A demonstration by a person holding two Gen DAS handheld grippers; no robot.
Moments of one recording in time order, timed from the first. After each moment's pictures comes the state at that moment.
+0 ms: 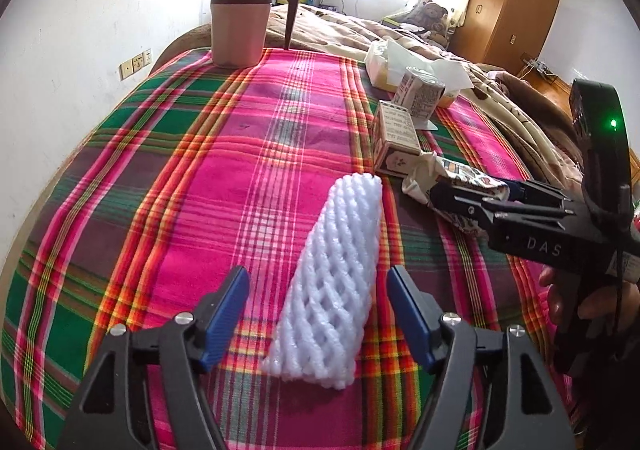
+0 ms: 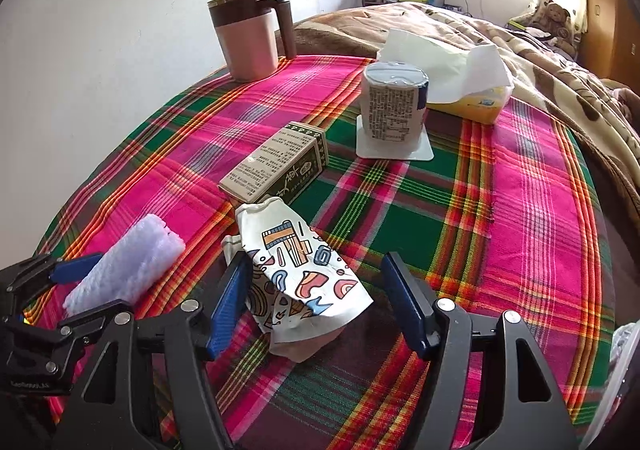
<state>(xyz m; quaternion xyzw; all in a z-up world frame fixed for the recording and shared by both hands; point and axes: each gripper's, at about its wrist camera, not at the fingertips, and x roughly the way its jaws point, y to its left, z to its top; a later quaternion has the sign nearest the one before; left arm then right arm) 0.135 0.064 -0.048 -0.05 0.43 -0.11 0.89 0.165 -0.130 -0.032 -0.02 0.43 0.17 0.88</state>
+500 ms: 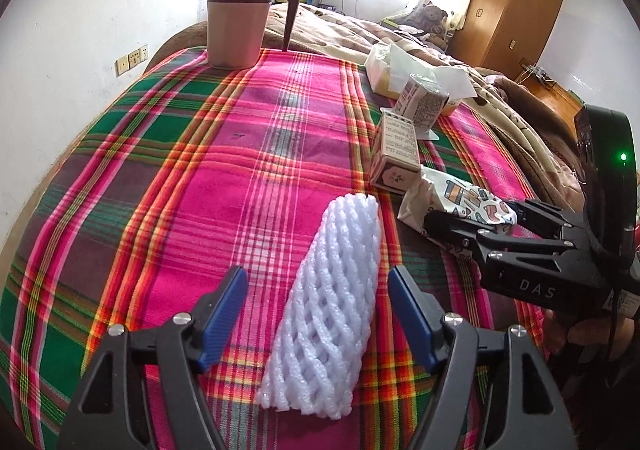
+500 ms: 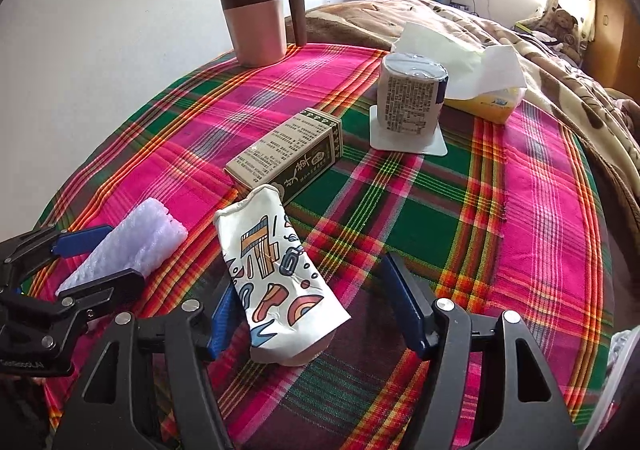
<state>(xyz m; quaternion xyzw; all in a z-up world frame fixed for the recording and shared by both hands) 0.149 0.063 -0.048 -0.06 0.43 -0.12 0.89 0.163 -0.123 -0.035 -0.04 0.44 0.17 0.88</state>
